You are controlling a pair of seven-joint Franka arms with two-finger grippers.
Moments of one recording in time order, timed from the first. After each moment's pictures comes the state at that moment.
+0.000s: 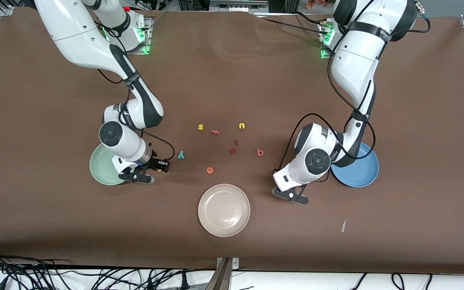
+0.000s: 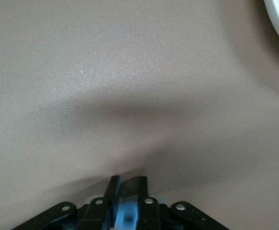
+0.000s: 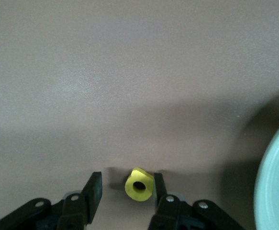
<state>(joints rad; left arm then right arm) -0.39 0.94 -0.01 -1.30 -0.12 2.24 -0.03 0.26 0.68 0.08 -1.77 0.07 2.56 0.42</state>
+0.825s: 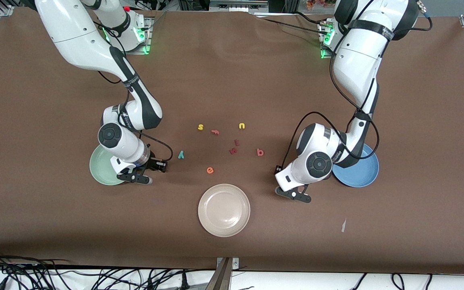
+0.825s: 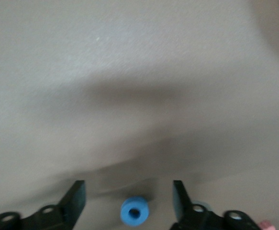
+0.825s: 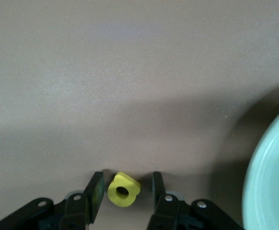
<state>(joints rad) -0.38 0.92 0.00 -1.29 -0.12 2.10 -0.05 0.27 0.69 0.06 -1.77 0.07 2.55 0.43</state>
